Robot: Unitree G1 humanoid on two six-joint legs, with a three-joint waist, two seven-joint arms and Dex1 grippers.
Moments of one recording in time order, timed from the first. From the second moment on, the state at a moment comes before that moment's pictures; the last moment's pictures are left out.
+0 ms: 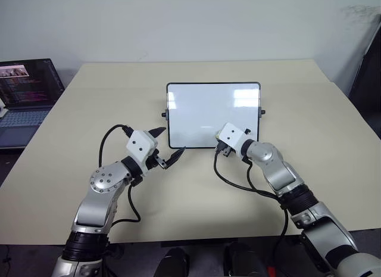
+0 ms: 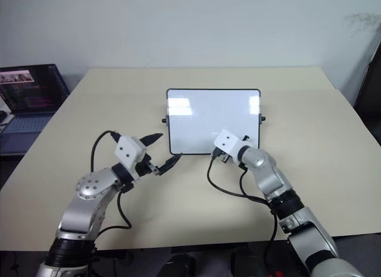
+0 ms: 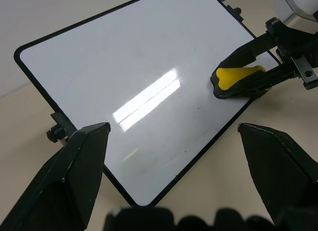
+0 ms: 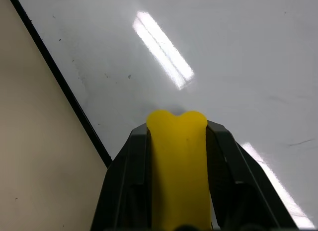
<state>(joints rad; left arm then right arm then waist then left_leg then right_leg) -0.20 0.49 0.01 -0.16 -0.19 0.14 -0.65 -0.64 -0.31 0.36 0.25 -0.25 0.29 0.46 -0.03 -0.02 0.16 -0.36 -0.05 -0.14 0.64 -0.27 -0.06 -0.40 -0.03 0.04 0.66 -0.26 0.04</state>
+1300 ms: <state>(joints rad) -0.25 0.47 -0.04 -0.16 -0.26 0.15 -0.76 -0.65 -0.40 -0.02 -0.24 0.07 1.21 0.42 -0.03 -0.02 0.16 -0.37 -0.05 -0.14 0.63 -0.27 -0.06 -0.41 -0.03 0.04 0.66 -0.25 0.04</state>
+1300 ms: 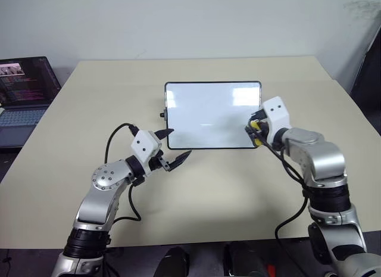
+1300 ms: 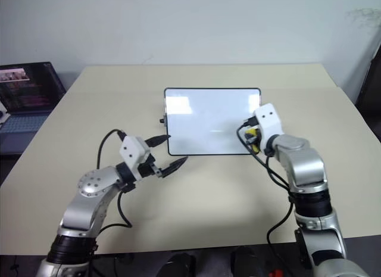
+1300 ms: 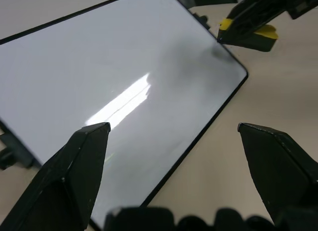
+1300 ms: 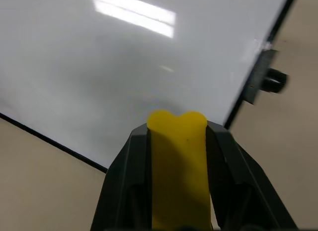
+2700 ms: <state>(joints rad) -0.33 0.51 -0.15 -0.11 -0.39 0.21 -1.12 -0.50 -0.38 -0.24 -0.32 0.15 1.49 0.26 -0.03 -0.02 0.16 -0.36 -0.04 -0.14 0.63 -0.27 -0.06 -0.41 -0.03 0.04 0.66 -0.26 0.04</state>
